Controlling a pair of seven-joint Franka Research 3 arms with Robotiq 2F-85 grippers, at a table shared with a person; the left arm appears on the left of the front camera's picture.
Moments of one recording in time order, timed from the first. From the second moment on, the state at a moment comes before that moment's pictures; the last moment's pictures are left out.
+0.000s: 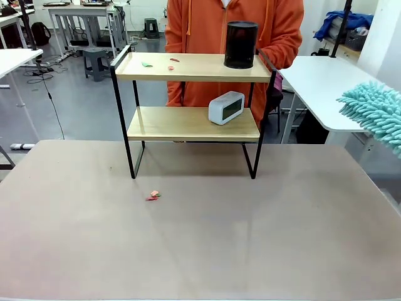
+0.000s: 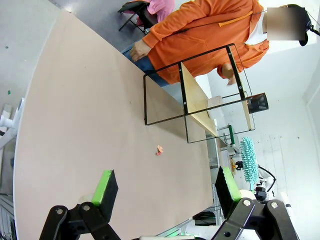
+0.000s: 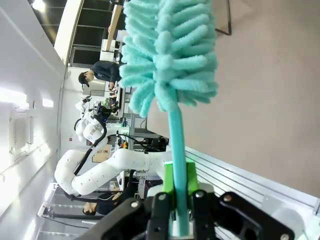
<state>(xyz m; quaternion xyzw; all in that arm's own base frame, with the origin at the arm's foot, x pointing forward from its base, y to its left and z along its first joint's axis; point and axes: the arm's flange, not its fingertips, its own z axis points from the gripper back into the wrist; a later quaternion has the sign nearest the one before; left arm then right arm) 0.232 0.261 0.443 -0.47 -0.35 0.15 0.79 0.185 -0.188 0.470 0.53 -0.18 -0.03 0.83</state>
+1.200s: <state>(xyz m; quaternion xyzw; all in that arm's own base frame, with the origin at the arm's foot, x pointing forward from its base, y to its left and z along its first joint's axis) 0.233 0.261 0.443 -0.48 -0.35 0.16 0.79 0.230 -0.129 0.537 0.48 -0.24 0.01 0.84</state>
